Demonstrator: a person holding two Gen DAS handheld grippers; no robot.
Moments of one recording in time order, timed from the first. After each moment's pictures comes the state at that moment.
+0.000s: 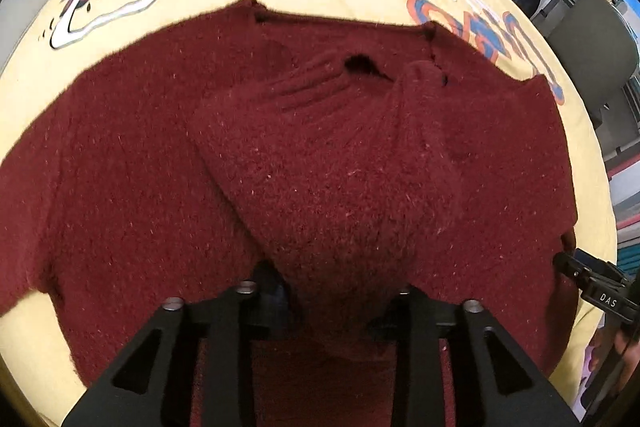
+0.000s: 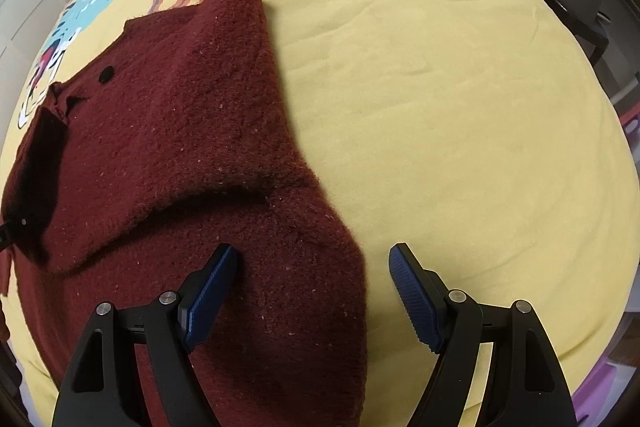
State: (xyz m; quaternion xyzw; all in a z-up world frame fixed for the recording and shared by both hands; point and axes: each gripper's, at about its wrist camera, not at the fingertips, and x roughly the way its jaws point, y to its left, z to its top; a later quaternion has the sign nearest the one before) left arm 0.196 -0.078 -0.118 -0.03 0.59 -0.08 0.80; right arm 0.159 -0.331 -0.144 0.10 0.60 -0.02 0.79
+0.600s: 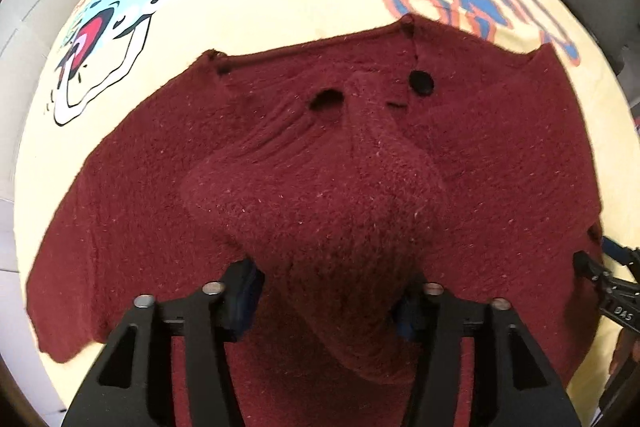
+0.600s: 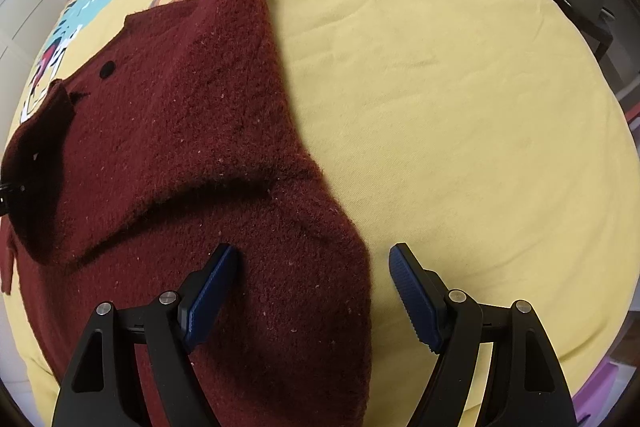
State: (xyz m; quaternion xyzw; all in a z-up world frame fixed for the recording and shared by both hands) left arm 0.217 -0.119 -0.111 0.08 0.60 -0.07 0.79; right arm 0.164 -0.330 -0.150 0.11 0.61 -0.02 0.79
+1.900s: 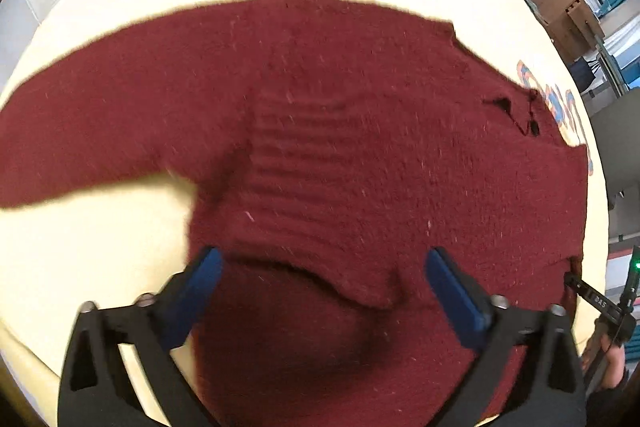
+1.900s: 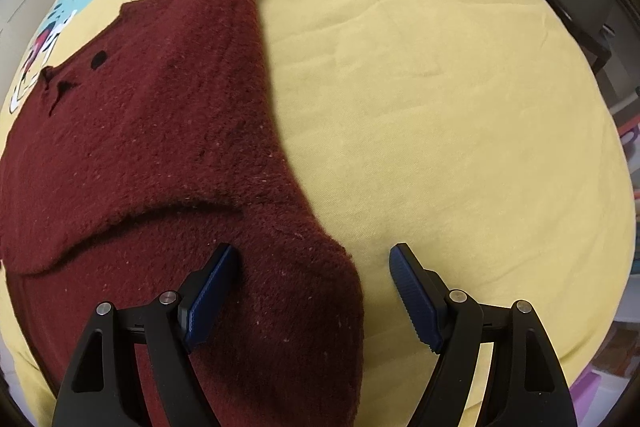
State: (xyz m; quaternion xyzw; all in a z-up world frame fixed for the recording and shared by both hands) left arm 0.126 0.067 -0.106 -0.15 0.59 0.03 0.79; right arm 0.175 -0.312 -0.139 0.07 0.61 -0.02 0.79
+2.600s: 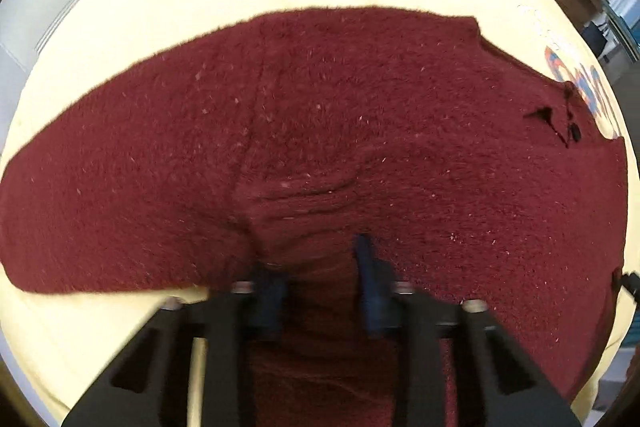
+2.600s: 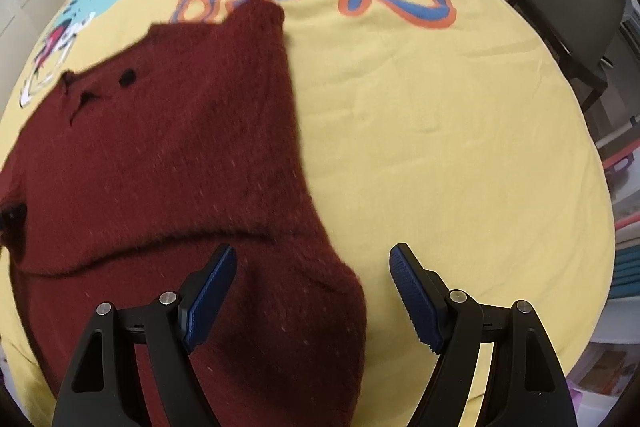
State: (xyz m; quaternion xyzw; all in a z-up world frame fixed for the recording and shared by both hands) left arm 0.187 0.050 -0.135 -0.07 0.60 0.03 0.79; right arm 0.185 -0.308 -0.103 0.05 0.59 -0.01 0.81
